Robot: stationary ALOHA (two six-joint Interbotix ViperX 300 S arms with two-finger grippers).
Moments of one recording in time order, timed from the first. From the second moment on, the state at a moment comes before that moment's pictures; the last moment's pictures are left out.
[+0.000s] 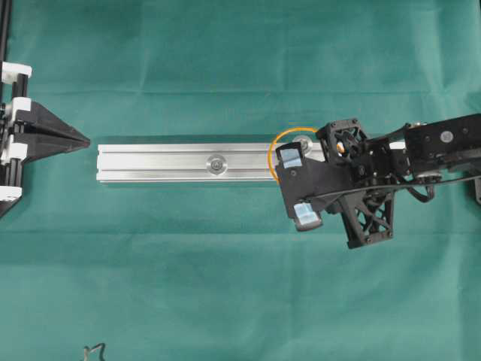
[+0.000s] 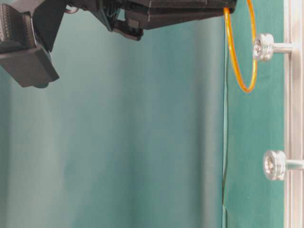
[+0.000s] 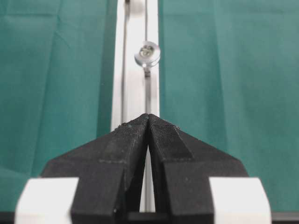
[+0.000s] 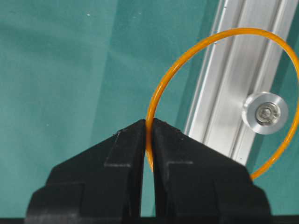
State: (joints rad) left arm 0.00 -0.97 1.03 0.03 0.43 -0.01; right arm 0.13 -0.13 0.45 0.04 0.85 0.03
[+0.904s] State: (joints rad) left arm -0.01 -0.97 1.03 0.03 0.43 -0.01; right arm 0.21 -0.13 0.45 0.05 0.85 0.04
